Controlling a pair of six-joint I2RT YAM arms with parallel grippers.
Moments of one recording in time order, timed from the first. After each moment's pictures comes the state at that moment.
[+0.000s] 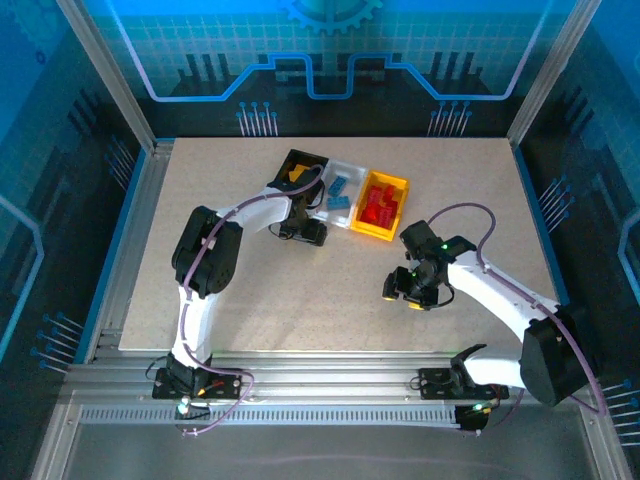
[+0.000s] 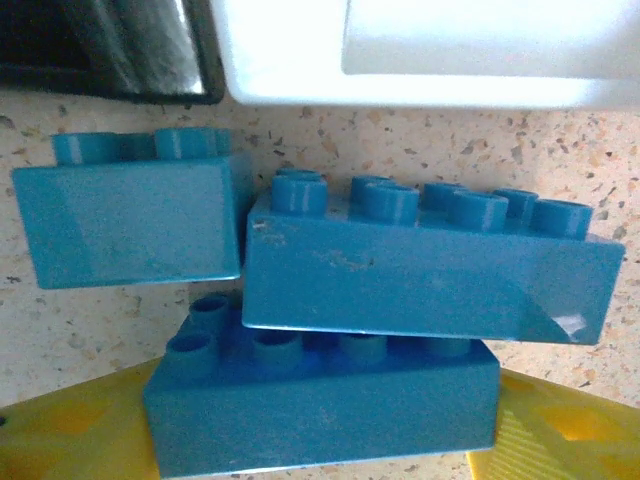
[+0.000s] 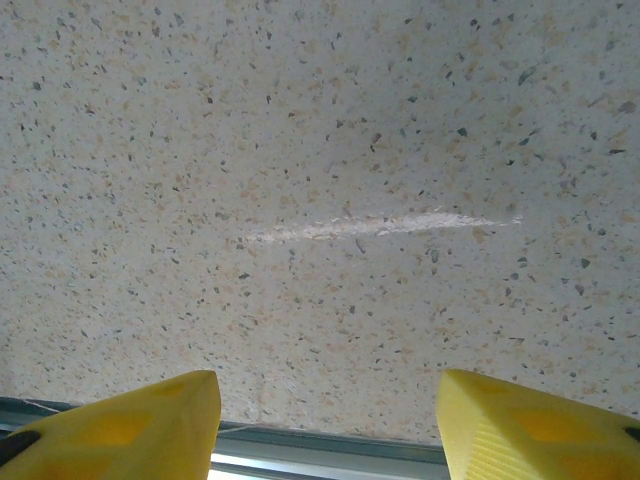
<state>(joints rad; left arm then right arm) -0.47 2.12 1.58 -0.80 0.03 -0.25 0.44 1.27 0.82 -0.96 -0.24 0.73</state>
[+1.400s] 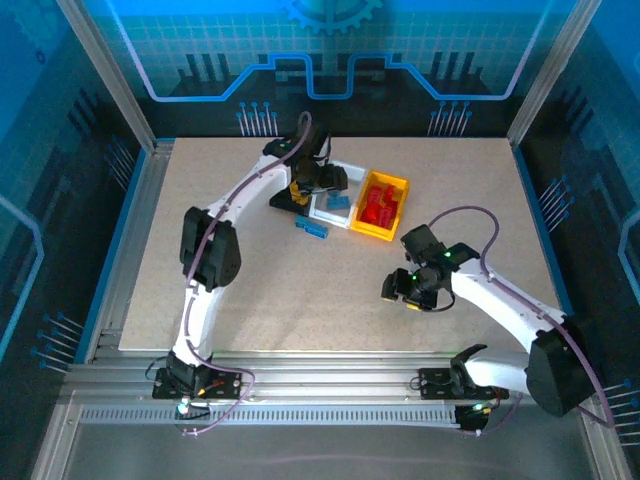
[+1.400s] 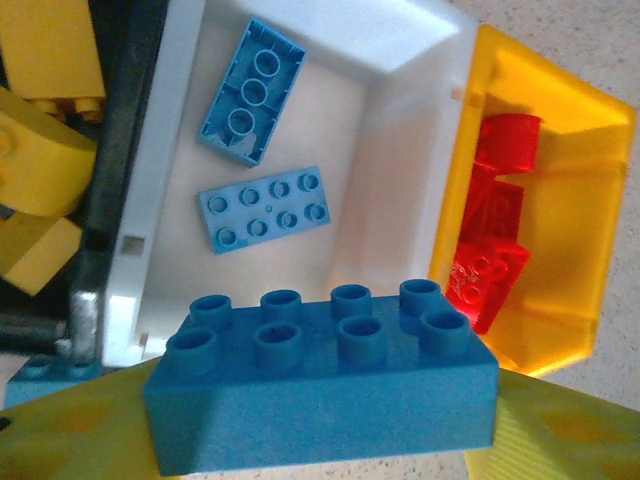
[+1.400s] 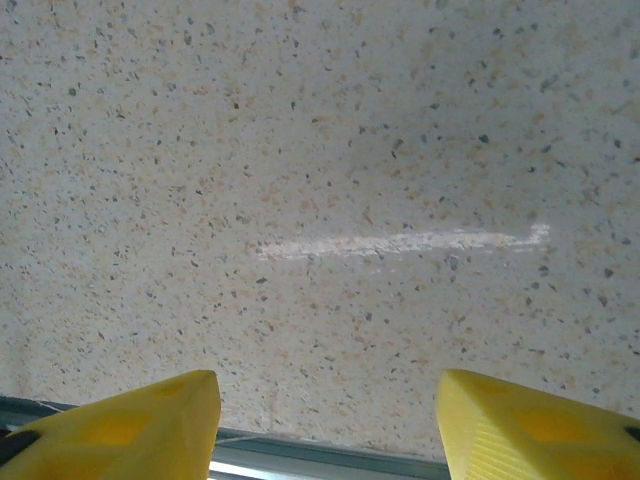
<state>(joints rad) -0.45 2.24 2.13 -0.92 0.19 -0.56 0.46 1.20 0.77 -0.91 -0.23 0.76</state>
